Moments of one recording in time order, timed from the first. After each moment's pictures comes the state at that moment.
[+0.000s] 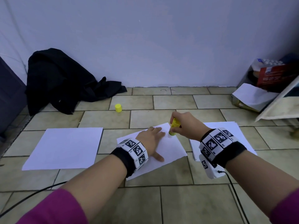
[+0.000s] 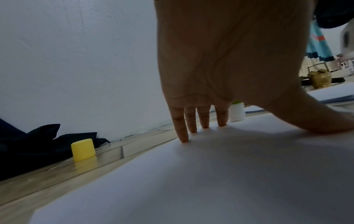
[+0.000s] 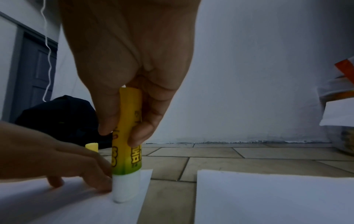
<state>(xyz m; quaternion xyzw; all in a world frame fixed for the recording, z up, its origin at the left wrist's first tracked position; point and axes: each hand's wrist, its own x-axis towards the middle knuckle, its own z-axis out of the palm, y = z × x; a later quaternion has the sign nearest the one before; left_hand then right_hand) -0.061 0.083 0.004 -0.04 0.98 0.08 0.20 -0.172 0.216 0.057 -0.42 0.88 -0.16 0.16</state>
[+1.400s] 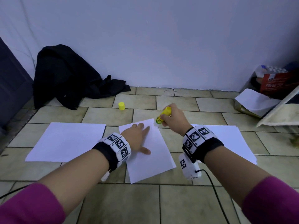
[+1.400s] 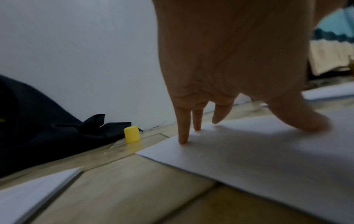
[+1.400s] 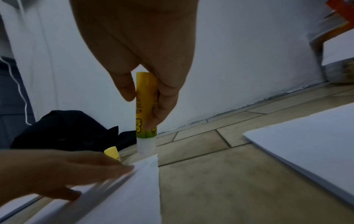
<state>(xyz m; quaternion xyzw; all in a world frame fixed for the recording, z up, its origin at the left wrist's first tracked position) -0.033 0.048 0.010 -0.13 0.97 0.06 0.21 -0.158 0.168 0.046 -0.28 0.84 -0.43 0.20</state>
